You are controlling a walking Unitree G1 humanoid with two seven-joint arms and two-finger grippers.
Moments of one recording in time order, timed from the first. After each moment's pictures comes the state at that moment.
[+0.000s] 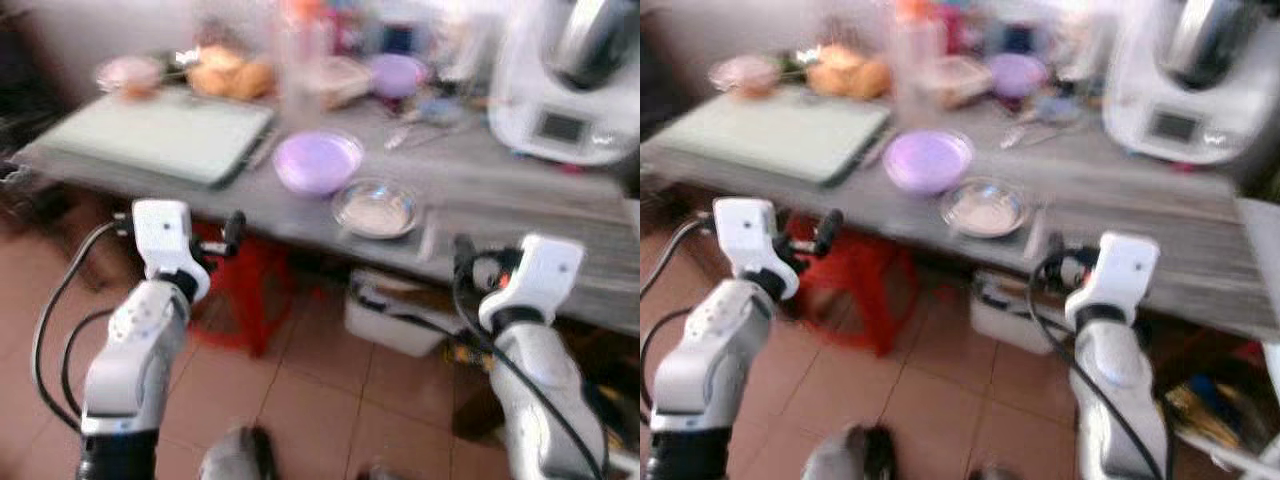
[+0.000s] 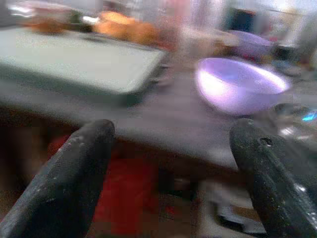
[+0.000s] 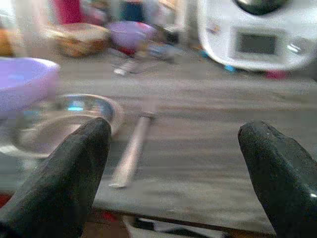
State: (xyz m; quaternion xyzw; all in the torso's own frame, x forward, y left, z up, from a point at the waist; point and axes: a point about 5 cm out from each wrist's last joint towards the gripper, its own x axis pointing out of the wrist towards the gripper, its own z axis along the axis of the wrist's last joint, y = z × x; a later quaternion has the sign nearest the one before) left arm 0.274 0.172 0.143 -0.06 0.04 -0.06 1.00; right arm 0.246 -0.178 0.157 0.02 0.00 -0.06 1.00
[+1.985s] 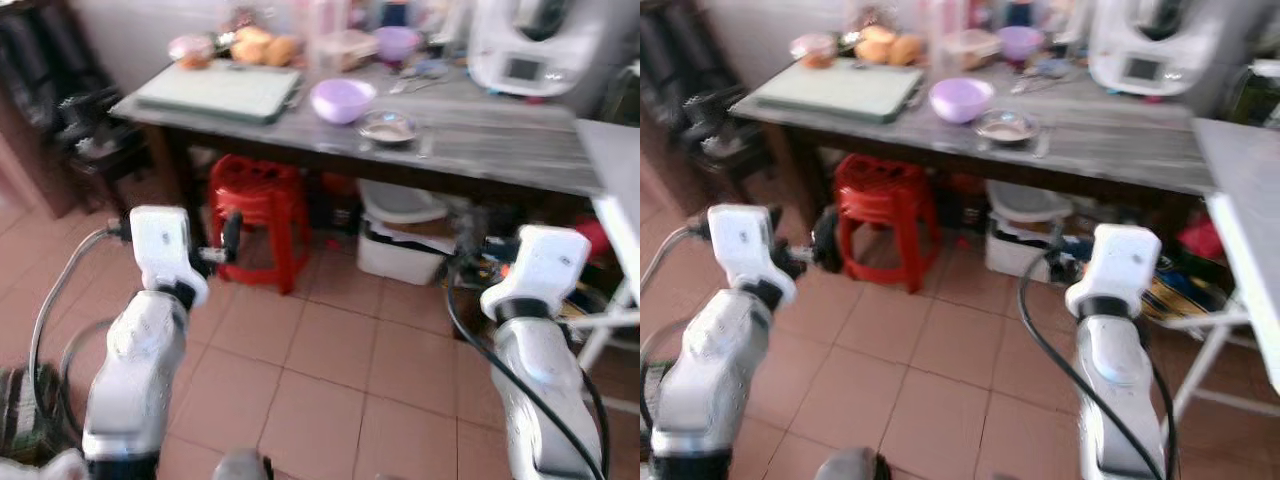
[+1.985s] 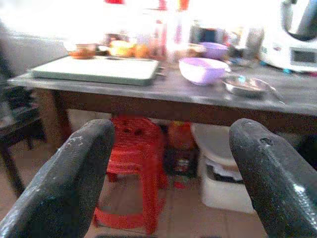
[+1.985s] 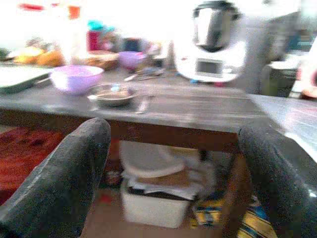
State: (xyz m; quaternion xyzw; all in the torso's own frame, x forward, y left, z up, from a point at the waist) left arm 0.260 0.158 0.138 -0.02 -0.01 -0.08 1.00; right arm 0.235 -0.188 0.154 -0.03 -0.04 -0.10 0.99
